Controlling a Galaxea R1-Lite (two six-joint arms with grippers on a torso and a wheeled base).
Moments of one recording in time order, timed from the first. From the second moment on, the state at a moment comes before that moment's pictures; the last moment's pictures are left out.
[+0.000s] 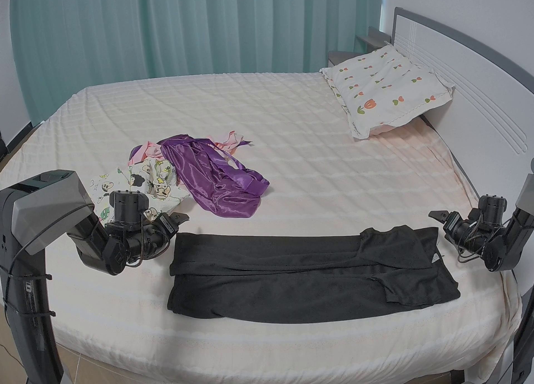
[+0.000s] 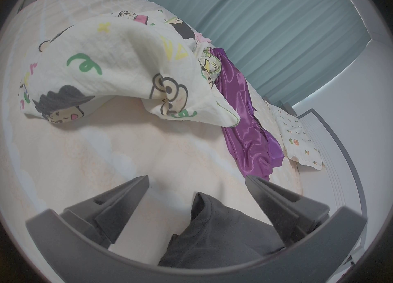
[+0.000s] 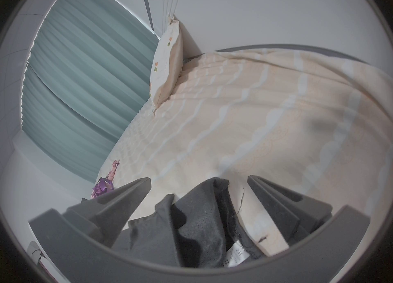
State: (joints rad) left arm -0.11 2.29 -0.92 -0.82 -0.11 -0.81; right arm -0.22 2.21 -0.67 -1.08 0.27 0.66
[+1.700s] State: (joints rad) left arm -0.20 2.19 -0.78 -0.64 -0.24 -0.40; right arm -0.20 2.00 -0.16 -1.29 0.29 0.72
